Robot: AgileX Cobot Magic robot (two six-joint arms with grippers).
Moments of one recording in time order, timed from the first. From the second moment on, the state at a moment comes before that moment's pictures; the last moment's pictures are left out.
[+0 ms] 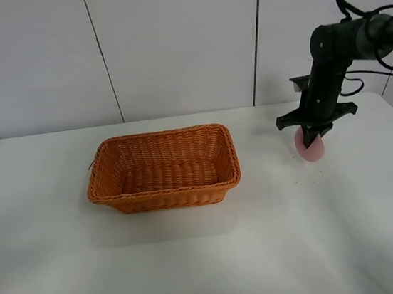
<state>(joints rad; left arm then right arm) -0.02 -0.01 -0.49 0.04 1.06 -0.04 0.11 2.18 -1.77 0.00 1.16 0.04</state>
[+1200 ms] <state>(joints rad) -0.02 -0.01 -0.49 0.04 1.06 -0.04 0.58 2.11 -2.02 0.01 1.21 0.04</state>
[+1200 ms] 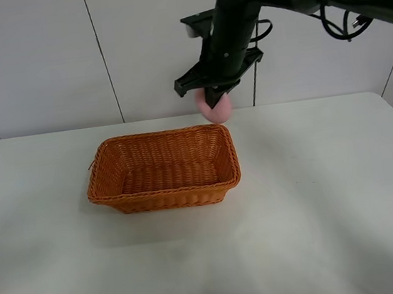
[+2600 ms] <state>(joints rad) -0.02 -0.01 -0.49 0.04 1.06 -0.04 0.66 2.37 -2.45 -0.03 1.21 0.08</state>
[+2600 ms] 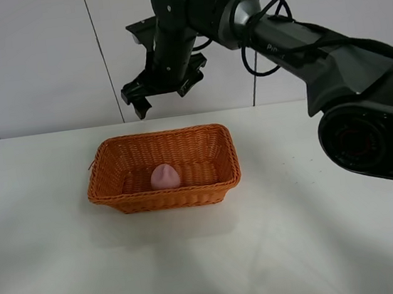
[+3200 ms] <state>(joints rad) -0.02 -0.01 -0.49 0.04 1.06 -0.04 0.30 2.36 -2.45 -0.04 1.22 0.06</state>
